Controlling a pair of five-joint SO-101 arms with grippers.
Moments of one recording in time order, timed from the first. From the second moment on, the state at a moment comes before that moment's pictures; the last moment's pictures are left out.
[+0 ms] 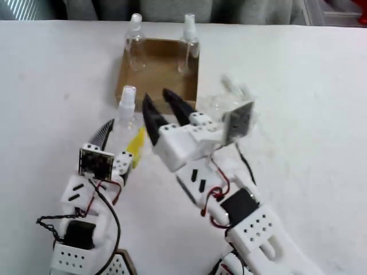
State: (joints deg) left arm 4.4 -104.2 97.1 25.6 -3.9; right arm -38.7 -60.1 59.9 7.1 -25.5
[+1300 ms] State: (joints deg) left arm 2.1 -68.1 57.4 1.1 -3.9; right arm -21.5 -65.0 75.3 7.1 -27.0
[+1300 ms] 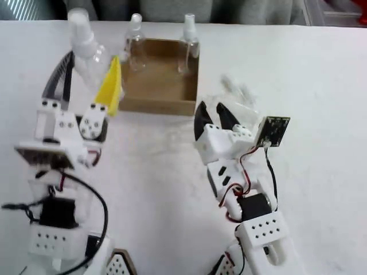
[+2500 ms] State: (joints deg) left arm 2.1 20.6 29.9 -50.3 -3.9; right arm -21.5 -65.0 75.3 7.1 -24.2
